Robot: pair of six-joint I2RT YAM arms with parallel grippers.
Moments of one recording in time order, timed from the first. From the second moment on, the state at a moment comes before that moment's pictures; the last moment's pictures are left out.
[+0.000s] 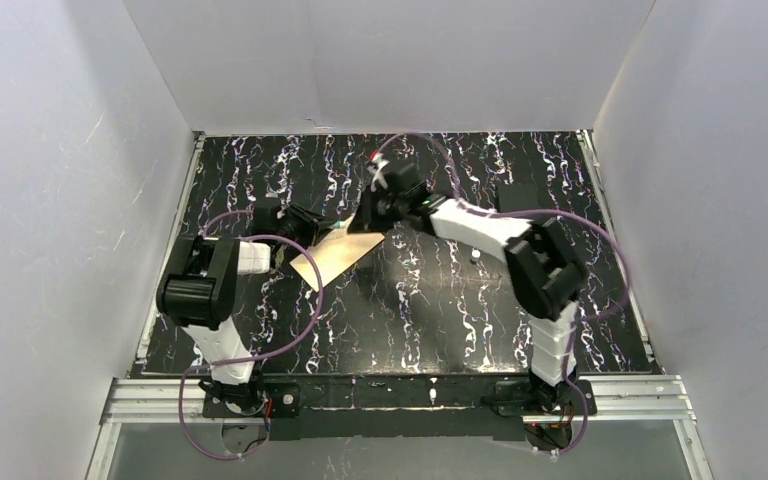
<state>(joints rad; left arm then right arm) -0.13 1.80 0.69 0.55 0.39 -1.26 0.78 2.03 1.47 -0.10 -0.38 0.64</state>
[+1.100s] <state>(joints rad) -0.13 1.45 1.20 0.27 0.98 -1.09 0.60 1.45 1.05 0.54 -0.37 1.21</state>
